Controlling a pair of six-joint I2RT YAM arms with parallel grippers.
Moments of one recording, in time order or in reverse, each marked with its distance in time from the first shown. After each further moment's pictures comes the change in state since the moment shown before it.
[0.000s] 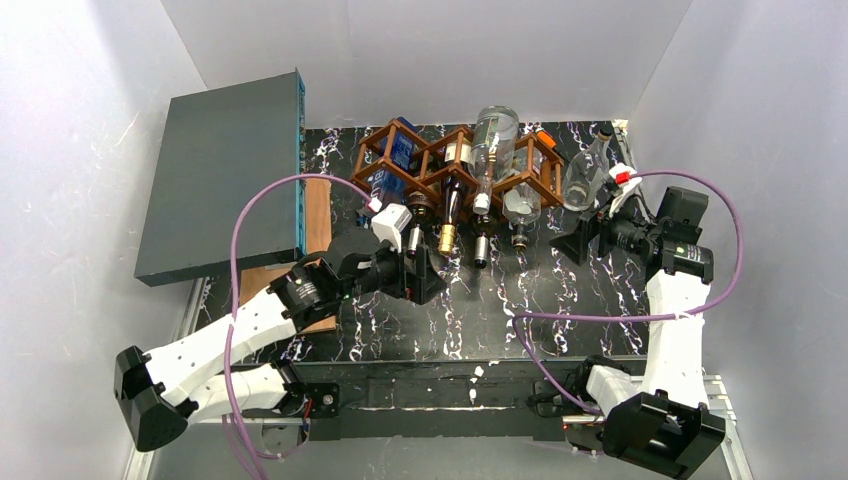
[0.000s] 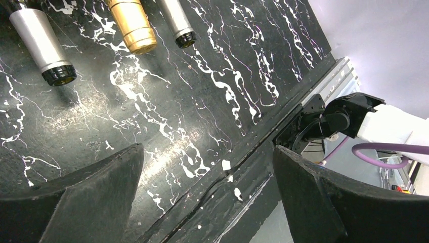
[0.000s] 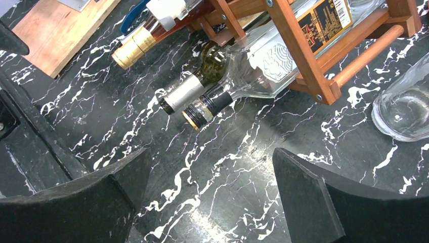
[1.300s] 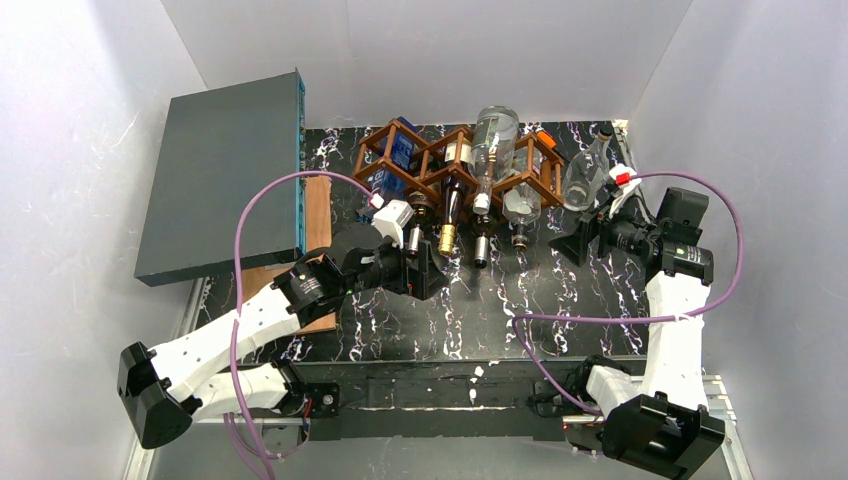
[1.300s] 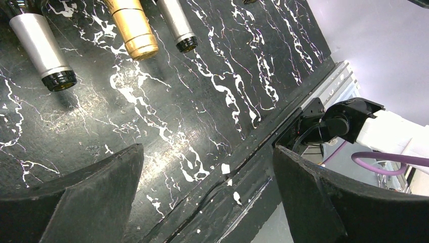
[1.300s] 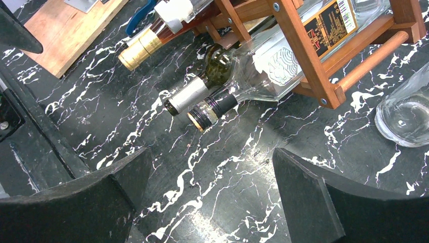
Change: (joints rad) left arm 0.019 0.044 0.024 0.015 0.016 -0.003; right arm 0.000 -0.009 -0.006 0.000 -0.022 -0.002
